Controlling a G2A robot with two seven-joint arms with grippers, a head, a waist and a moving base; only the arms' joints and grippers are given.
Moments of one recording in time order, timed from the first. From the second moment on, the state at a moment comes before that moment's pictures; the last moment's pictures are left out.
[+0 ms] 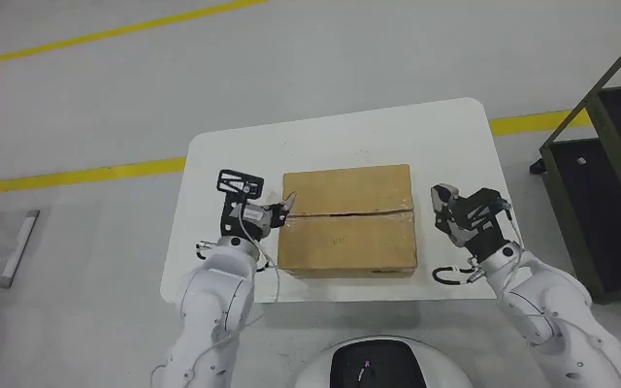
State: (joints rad) left arm 1.18 -1.33 -1.29 -2.02 1.49 -0.10 -0.66; right arm -1.49 -1.20 1.49 -1.97 -1.26 -0.22 0.14
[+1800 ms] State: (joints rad) left arm 0.83 -1.41 -0.85 -1.62 1.97 -0.43 -0.77; right arm -1.60 -1.19 1.65 -1.97 -1.18 -0.21 0.10
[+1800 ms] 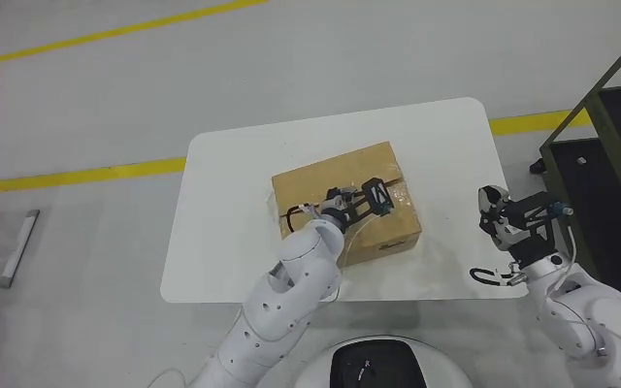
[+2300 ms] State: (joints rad) left arm 0.77 -1.43 -0.85 -1.57 1.94 -0.51 -0.85; right arm -1.60 -1.19 1.65 -1.98 -1.17 -0.21 0.10
